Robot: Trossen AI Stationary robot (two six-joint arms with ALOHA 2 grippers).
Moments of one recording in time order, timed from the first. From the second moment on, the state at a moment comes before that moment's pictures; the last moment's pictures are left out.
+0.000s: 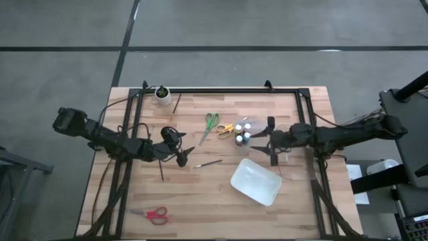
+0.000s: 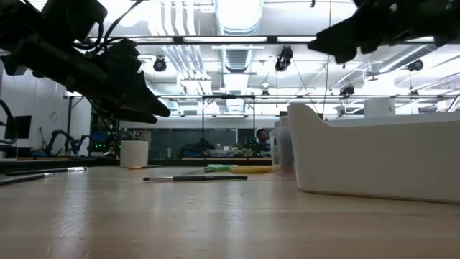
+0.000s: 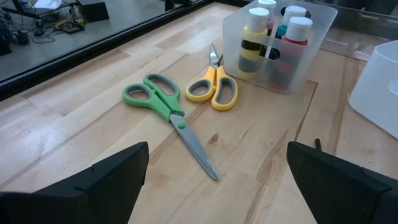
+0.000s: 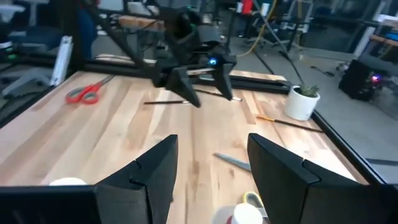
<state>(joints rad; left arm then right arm) -0.22 1.26 0.32 0.39 -0.67 -0.42 0.06 0.87 0.39 0.30 0.08 -0.08</state>
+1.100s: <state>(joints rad) -0.22 1.26 0.32 0.39 -0.67 -0.42 0.16 0.27 0.21 -0.02 0.26 -0.03</state>
